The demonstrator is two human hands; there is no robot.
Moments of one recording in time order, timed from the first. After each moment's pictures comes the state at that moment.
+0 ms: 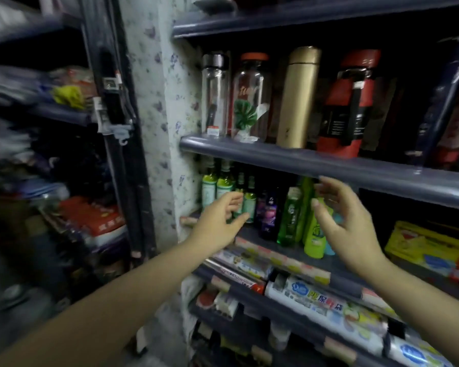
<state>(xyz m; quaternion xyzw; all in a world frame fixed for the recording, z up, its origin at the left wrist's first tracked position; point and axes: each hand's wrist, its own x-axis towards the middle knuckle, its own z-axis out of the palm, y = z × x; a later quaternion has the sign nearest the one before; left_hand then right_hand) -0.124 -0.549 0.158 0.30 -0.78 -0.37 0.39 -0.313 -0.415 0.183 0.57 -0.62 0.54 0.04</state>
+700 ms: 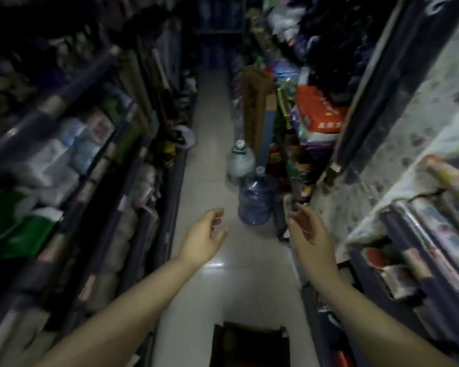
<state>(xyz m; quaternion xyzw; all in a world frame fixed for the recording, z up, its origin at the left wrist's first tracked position) 0.178 -0.413 -0.079 0.75 -0.46 -0.23 0.41 -0.031 -0.502 -0.038 0.66 -0.40 0.38 -0.51</state>
